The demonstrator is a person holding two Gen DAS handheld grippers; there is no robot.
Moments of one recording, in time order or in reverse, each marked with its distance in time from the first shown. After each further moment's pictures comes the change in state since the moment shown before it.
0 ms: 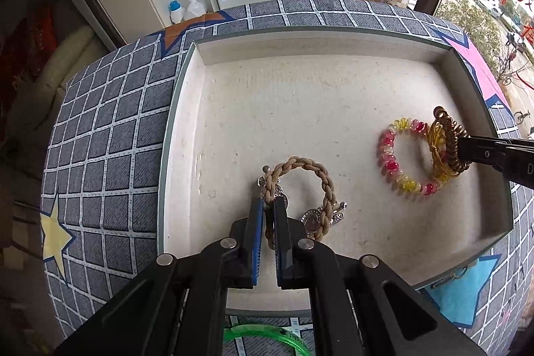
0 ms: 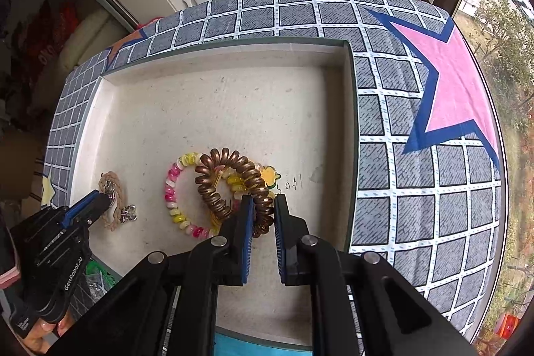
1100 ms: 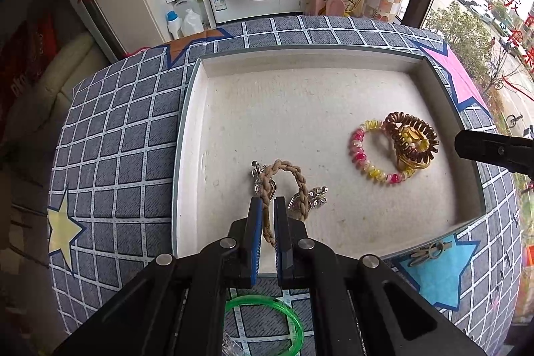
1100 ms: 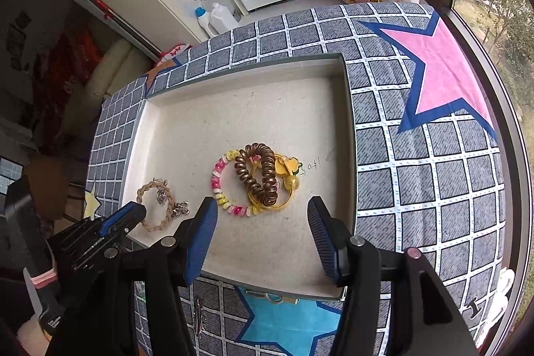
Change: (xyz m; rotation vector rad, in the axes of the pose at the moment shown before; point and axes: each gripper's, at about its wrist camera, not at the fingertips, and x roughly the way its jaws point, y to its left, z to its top) left arm -0.043 0.004 -0.014 -0.003 -0.042 -0.036; right arm -0.046 0.000 -0.021 0.086 -0.090 0.146
